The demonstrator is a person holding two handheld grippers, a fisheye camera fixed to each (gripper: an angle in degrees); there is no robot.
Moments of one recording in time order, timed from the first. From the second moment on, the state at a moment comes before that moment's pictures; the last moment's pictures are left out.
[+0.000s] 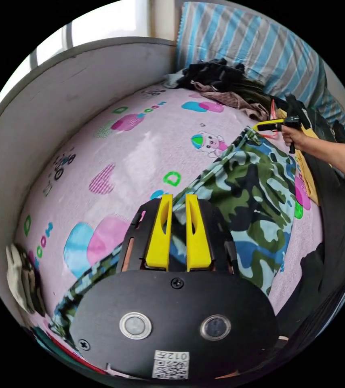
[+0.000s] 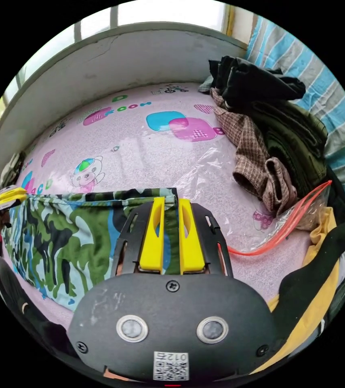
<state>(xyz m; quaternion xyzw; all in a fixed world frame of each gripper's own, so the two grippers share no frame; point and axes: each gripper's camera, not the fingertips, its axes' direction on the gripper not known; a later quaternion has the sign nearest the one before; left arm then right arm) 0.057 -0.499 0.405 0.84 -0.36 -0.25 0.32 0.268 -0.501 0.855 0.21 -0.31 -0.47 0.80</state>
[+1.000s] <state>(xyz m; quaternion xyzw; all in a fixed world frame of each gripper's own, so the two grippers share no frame) 0.162 -0.561 0.248 0.75 -0.48 -0.20 0.42 0.339 -0.565 0.860 0.20 -0.36 -0.50 0.76</state>
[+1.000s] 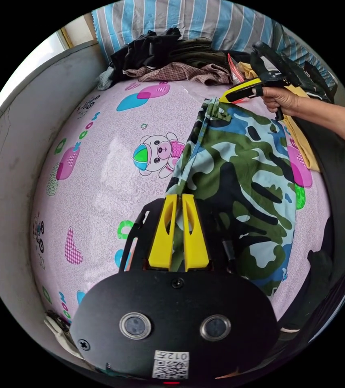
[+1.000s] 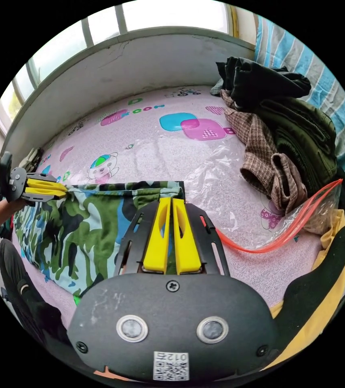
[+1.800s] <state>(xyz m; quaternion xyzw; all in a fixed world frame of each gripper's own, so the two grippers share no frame) 0.173 -0.543 0.331 0.81 -0.44 -0.29 0.26 0.315 -0.552 0.857 0.23 -0.31 -0.48 0.79</state>
